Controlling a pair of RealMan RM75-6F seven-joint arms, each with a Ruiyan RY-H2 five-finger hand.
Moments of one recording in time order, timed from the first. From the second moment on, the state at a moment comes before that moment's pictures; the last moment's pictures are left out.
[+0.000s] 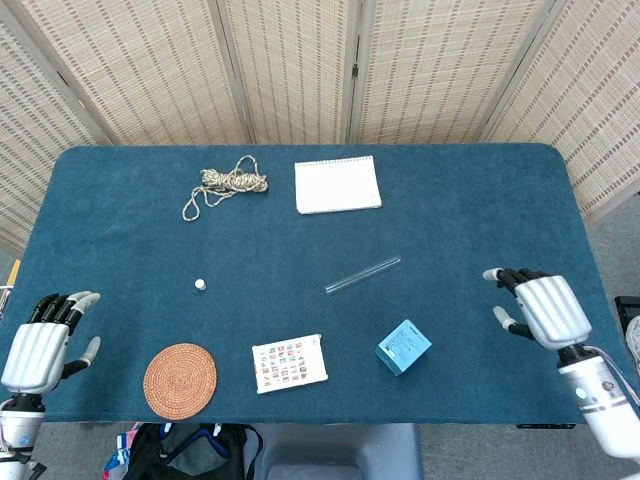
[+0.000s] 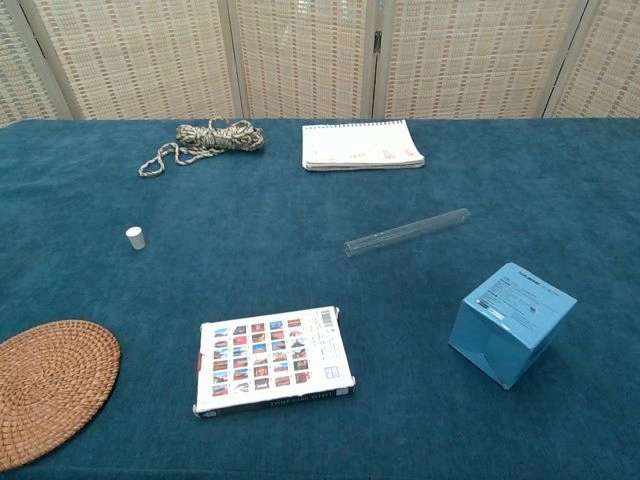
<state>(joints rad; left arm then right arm) -0.16 -1.14 -0.07 -1.66 1.49 1.46 0.17 0.31 -0.98 0.14 -1.75 -1.51 1.18 -0.10</state>
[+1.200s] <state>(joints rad) -0.17 -1.11 -0.06 -1.70 1.49 1.44 0.20 0.96 -1.50 0.16 -1.14 -1.49 0.59 0.10</state>
